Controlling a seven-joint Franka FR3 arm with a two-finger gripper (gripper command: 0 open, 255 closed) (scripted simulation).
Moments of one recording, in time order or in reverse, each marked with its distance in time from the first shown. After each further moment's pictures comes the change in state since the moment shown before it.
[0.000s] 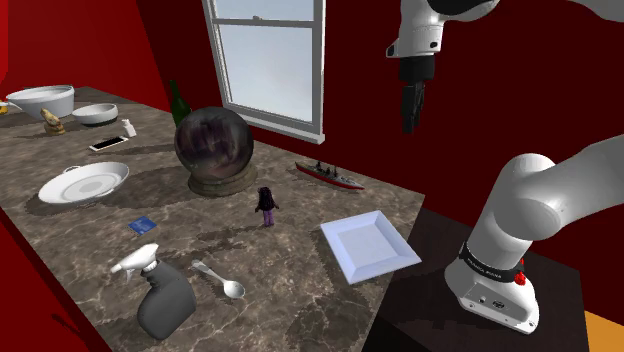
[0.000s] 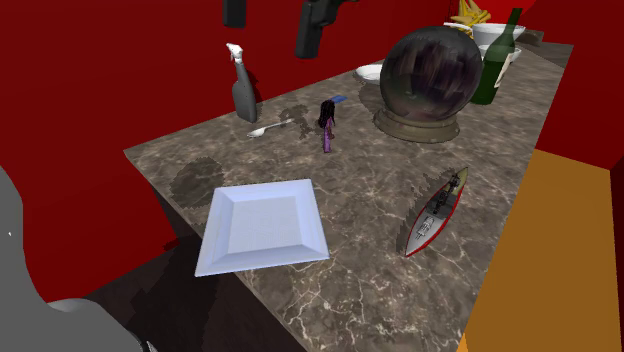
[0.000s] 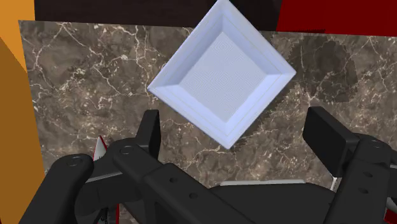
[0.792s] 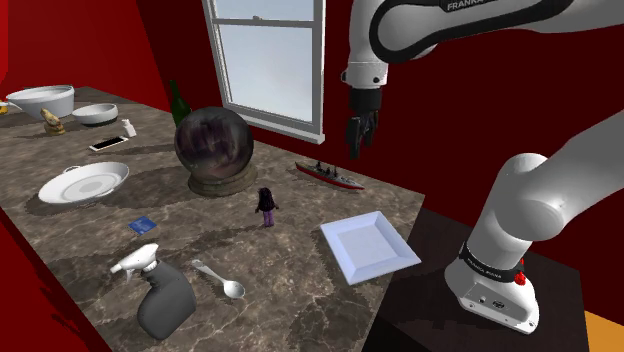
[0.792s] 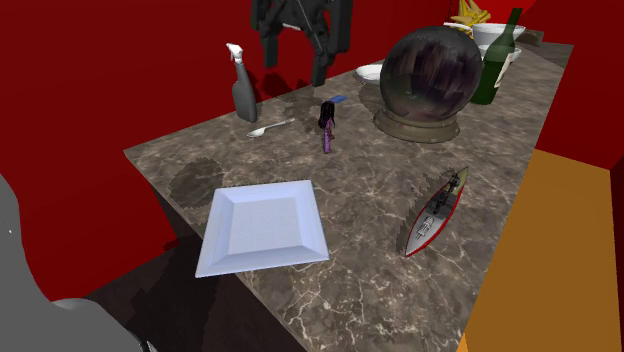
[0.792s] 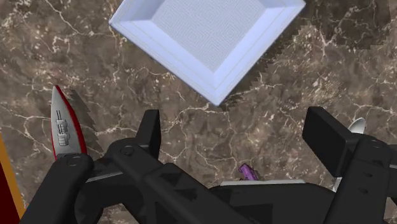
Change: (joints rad) arm 0.039 0.217 0.170 -0.022 0.065 0.338 0.161
